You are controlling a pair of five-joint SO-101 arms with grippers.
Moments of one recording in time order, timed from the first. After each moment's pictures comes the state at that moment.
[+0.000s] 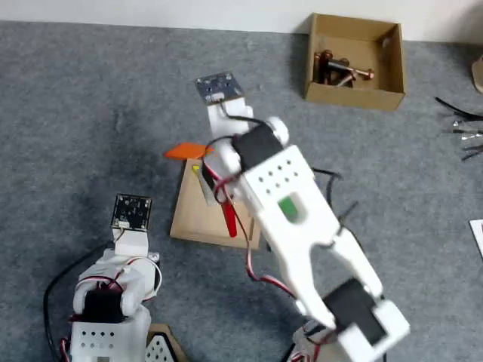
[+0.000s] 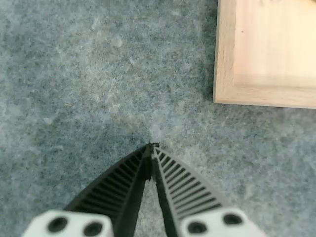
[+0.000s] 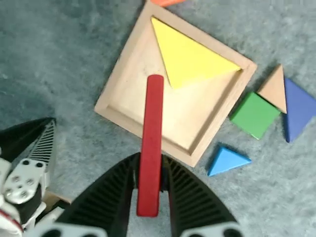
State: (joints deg) left arm -4.9 -103.6 96.0 75.7 1.4; right arm -40.4 -6.3 -9.0 93.8 -10.8
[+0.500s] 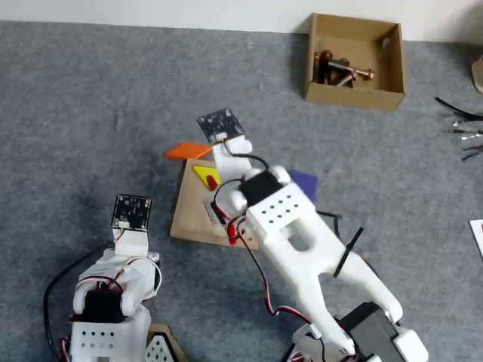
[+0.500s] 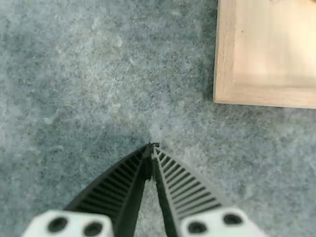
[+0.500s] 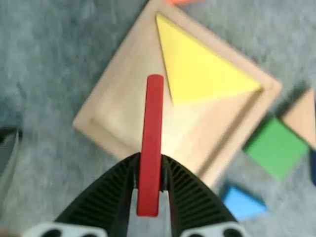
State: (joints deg) left arm -4.9 -103.6 96.0 75.7 1.4; right arm -40.5 -15.4 28.4 58.1 -6.3
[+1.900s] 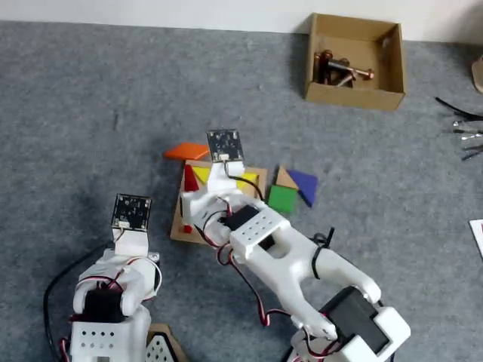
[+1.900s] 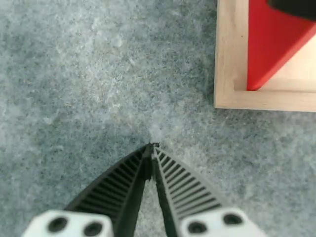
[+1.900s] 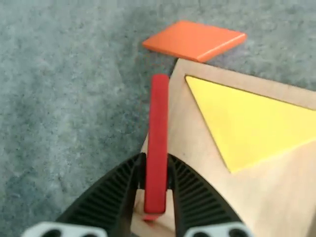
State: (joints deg) left arm -4.9 -103.6 96.0 75.7 1.4; right arm -46.1 -6.8 44.6 17.5 -27.7
